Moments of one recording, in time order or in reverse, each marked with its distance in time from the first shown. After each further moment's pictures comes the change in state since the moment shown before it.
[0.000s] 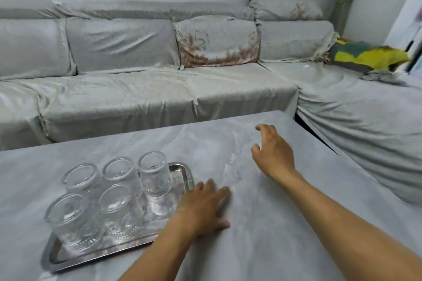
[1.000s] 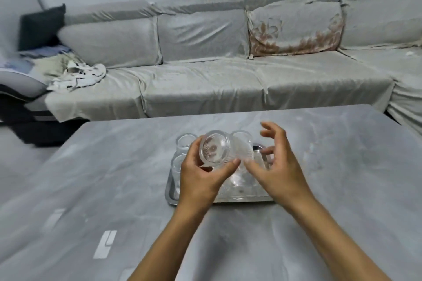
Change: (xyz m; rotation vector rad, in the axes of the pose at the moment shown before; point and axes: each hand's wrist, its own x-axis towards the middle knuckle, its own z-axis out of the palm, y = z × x) left_hand -0.164 -0.074 -0.035 -1.317 1.056 -0.160; right_hand -0.122 -0.193 -0.028 0.835 -0.331 -0.044
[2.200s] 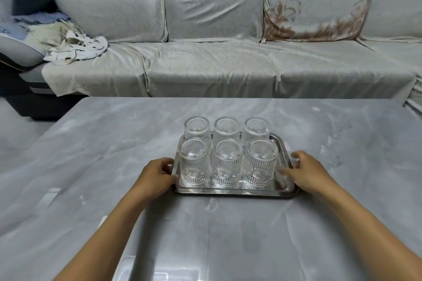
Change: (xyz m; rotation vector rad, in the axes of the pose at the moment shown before) left_hand 0.047 -0.099 -0.140 0.699 -0.129 -0.474; right_hand 0.047 0.125 0.000 -0.552 -0.159 0.368
